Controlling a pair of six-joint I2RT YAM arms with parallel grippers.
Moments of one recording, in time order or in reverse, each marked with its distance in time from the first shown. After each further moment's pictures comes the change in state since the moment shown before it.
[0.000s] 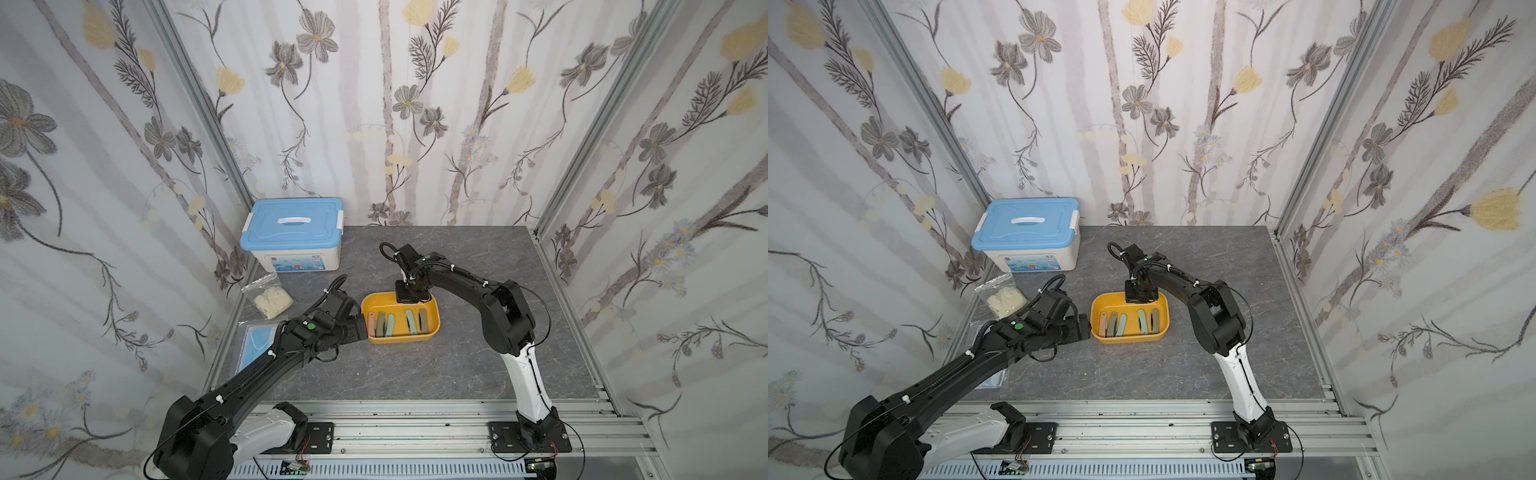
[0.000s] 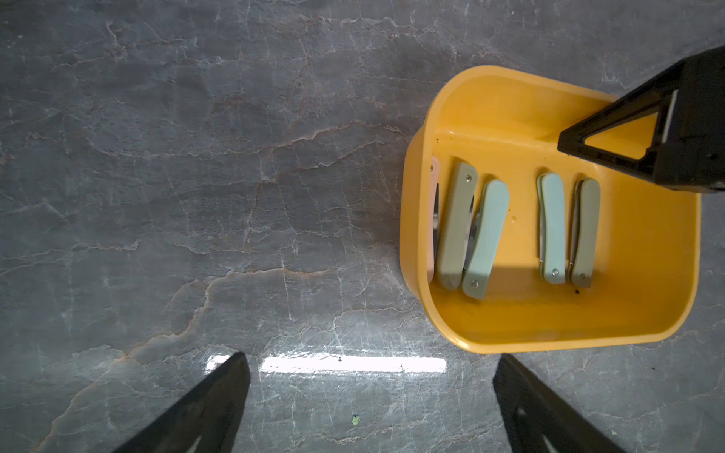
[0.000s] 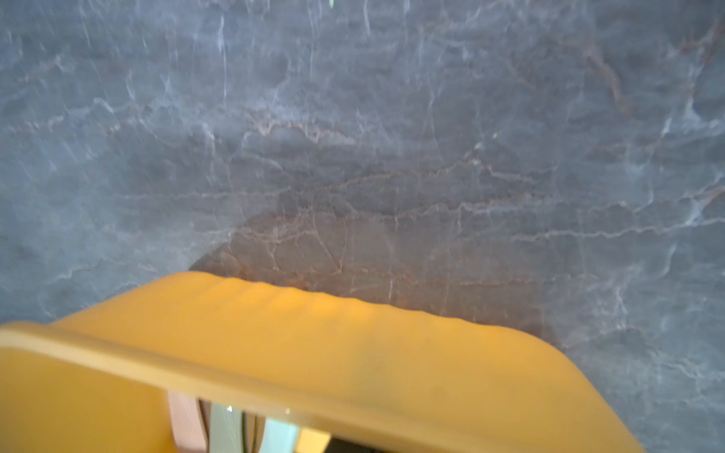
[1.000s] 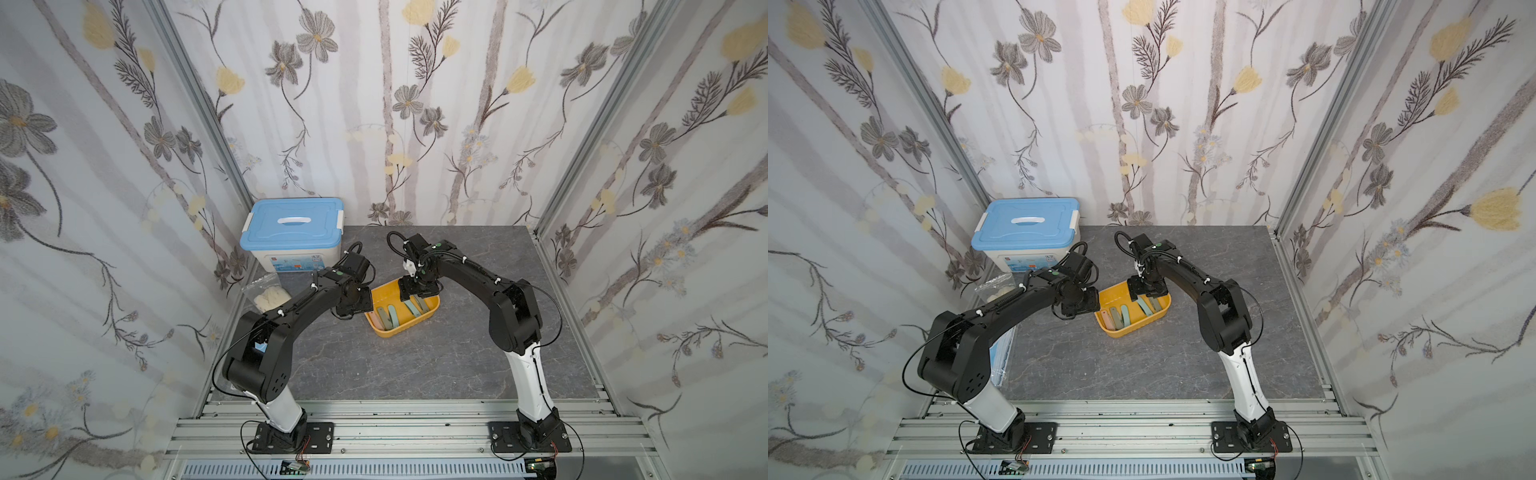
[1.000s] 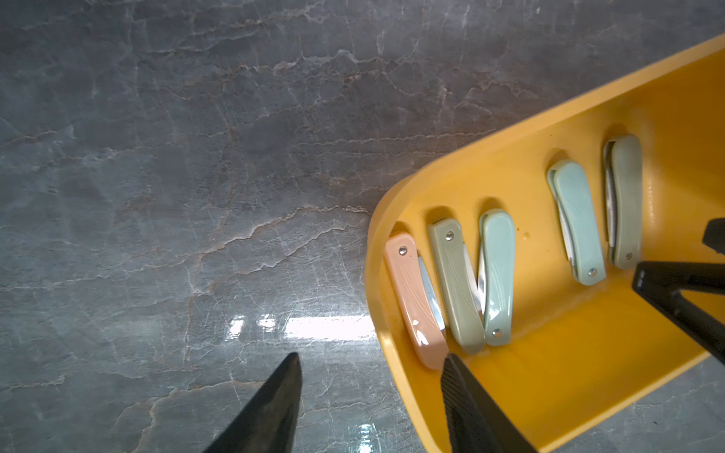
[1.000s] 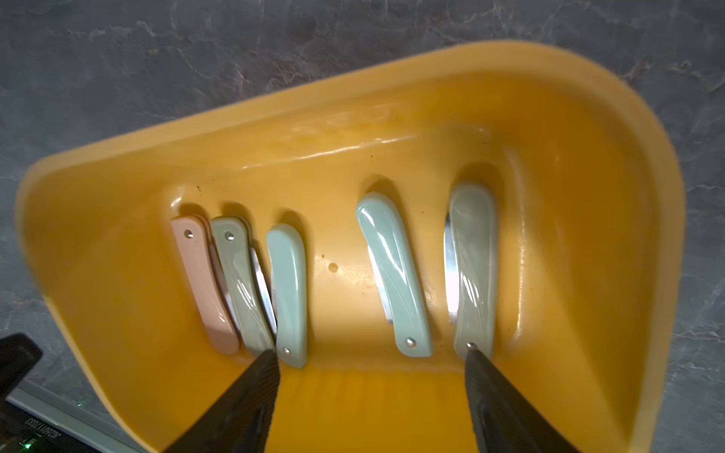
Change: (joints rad) left arm 0.106 0.516 0.407 -0.092 0.131 0.127; right arm -0.031 -0.052 0.047 -0.196 -0.078 -0.251
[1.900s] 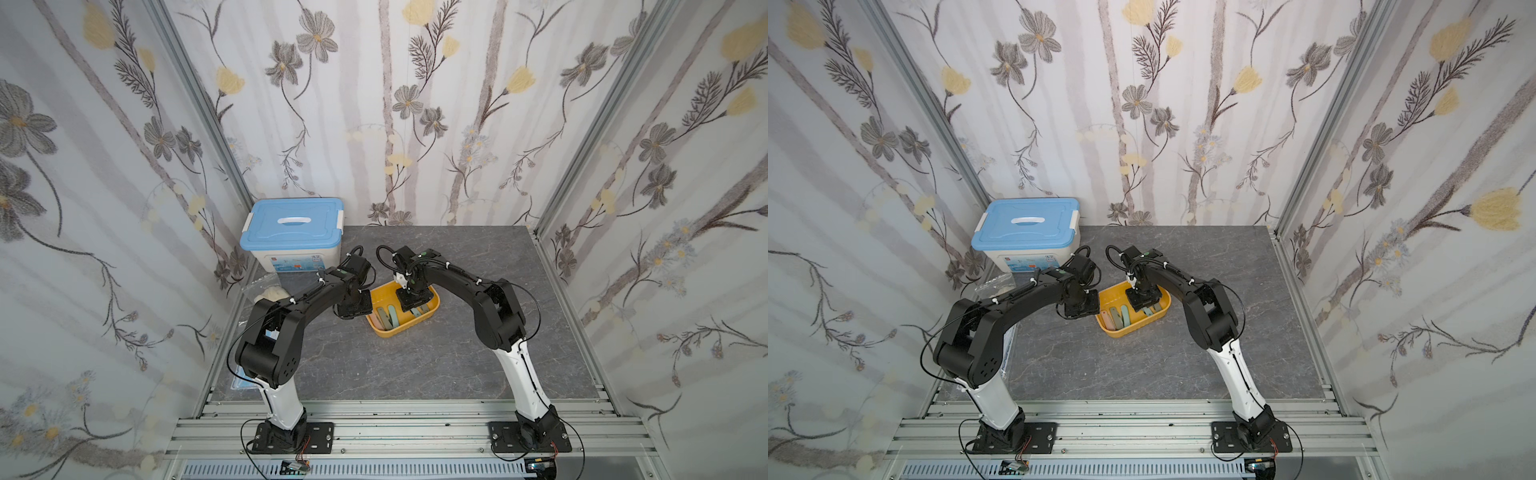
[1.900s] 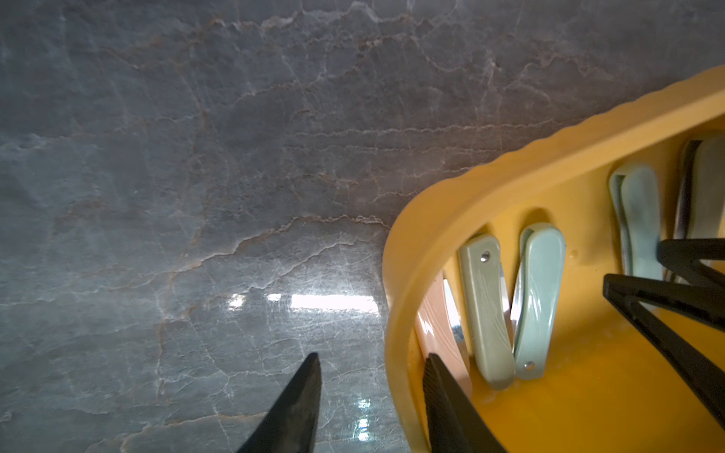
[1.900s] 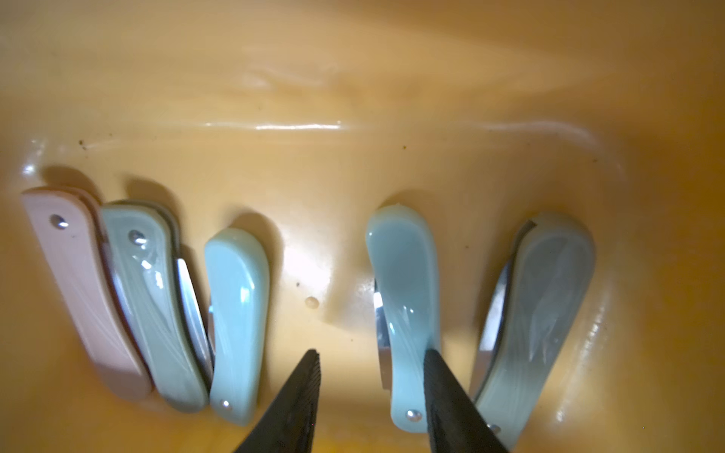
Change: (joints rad) left arm 0.014 0.093 0.015 0.016 0.027 -0.002; right arm 0.039 0.127 0.054 -0.016 0.068 -0.134
